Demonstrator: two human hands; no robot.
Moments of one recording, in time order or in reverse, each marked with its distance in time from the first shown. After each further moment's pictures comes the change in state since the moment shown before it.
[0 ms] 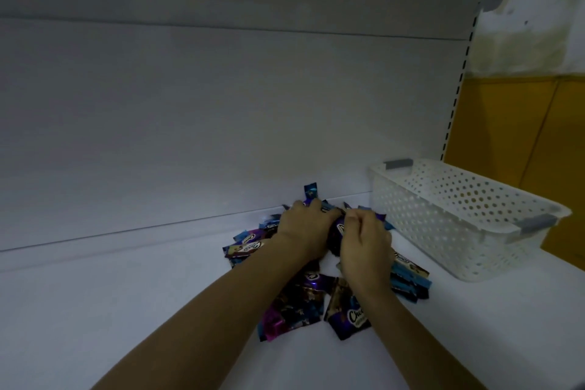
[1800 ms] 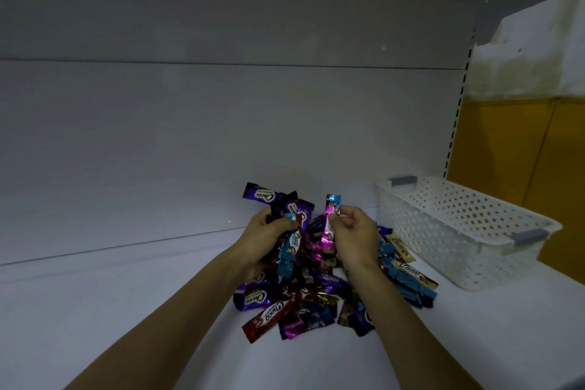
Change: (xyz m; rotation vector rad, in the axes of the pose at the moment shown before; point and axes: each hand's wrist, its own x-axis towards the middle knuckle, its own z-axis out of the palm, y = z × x) left_hand -0.076 -0.059 -0.026 -1.765 0.123 -0.417; right_hand 0.015 -0.028 0.022 0.368 -0.091 0.094
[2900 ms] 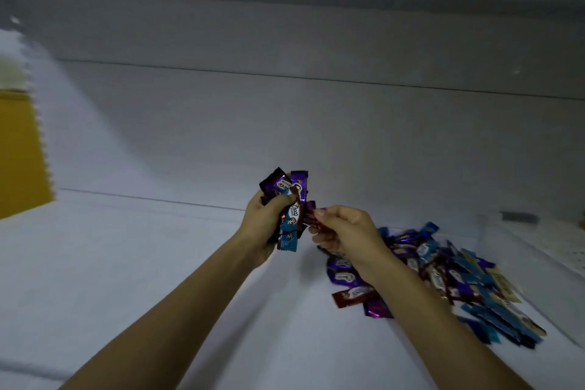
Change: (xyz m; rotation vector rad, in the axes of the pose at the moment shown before) left_hand -0.124 0.036 -0.078 -0.299 0.463 0.265; right_hand -0.096 -0.083 0.065 0.166 -0.880 0.059
